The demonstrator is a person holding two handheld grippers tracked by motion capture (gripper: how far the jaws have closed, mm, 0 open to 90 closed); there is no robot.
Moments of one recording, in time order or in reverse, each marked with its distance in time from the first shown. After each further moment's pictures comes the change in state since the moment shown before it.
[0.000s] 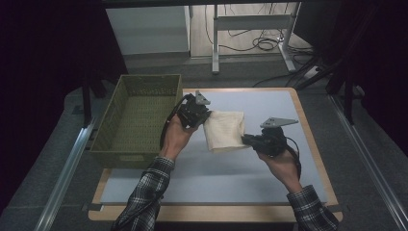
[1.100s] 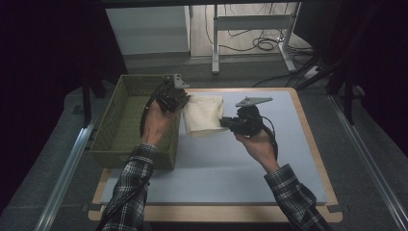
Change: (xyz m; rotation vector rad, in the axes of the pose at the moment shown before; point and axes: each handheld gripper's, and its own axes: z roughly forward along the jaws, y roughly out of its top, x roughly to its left) left arm 0.059 0.000 -0.033 0.012 0.140 -0.011; right arm 0.024 0.069 0.045 -0.017 0.037 -0.020
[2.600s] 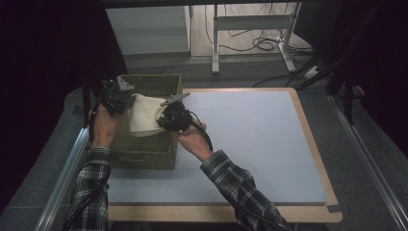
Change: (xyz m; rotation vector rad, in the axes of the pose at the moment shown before) left arm 0.105 -0.100 -0.046 0.113 0.244 -0.080; right arm 0.109 0.058 0.150 0.076 0.103 -0.128
